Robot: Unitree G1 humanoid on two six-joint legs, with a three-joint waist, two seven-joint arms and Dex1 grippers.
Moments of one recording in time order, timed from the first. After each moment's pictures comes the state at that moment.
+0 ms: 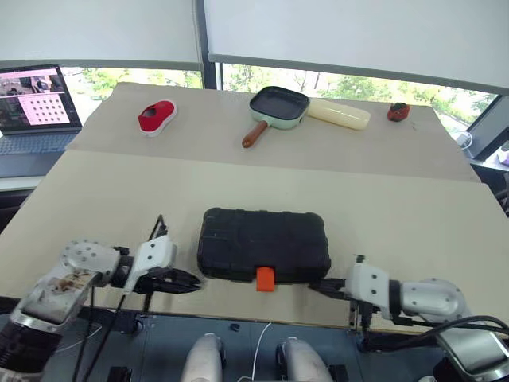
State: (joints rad) left arm -0.12 1.00 -0.06 -0.15 -0.34 0.29 -1.38; right arm 0.16 -0.83 0.06 -0.47 0.17 0.13 0.95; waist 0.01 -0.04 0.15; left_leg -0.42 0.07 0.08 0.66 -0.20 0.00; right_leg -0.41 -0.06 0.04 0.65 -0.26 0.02
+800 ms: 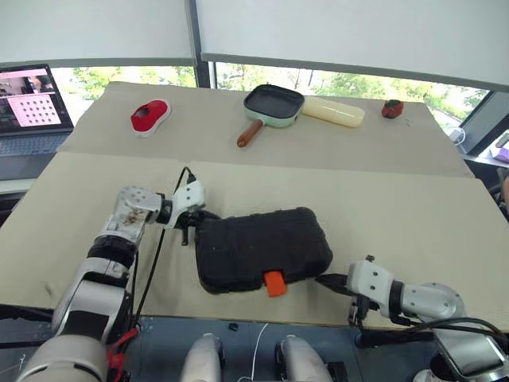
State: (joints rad) left arm -0.75 0.60 -0.22 0.72 -0.05 -0.10 -1.45; right arm 0.14 -0.75 0.06 -0.38 0.09 0.14 0.84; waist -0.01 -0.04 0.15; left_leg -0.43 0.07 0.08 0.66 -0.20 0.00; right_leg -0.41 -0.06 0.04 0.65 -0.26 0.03
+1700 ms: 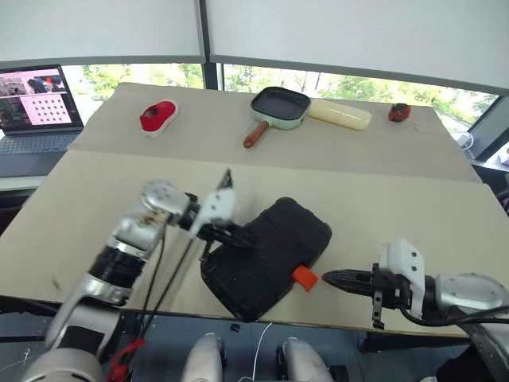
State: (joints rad) left arm -0.68 0.55 -0.34 0.13 -0.18 0.17 -1.49; right arm 0.20 -0.86 -0.18 -0.71 0.58 0.54 0.96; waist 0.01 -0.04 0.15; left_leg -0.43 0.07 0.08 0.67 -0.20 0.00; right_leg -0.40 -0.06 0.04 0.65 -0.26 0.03
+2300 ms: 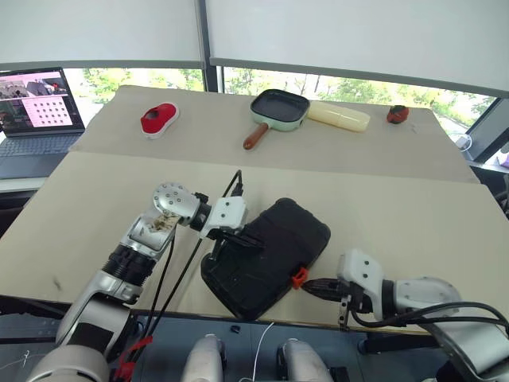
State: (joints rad) left arm -0.70 0.54 -0.37 0.19 -0.15 0.05 -1.45; right arm 0.09 -0.84 0.13 -0.65 0.37 0.58 0.82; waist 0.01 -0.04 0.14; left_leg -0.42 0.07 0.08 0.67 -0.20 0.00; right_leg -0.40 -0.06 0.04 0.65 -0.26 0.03
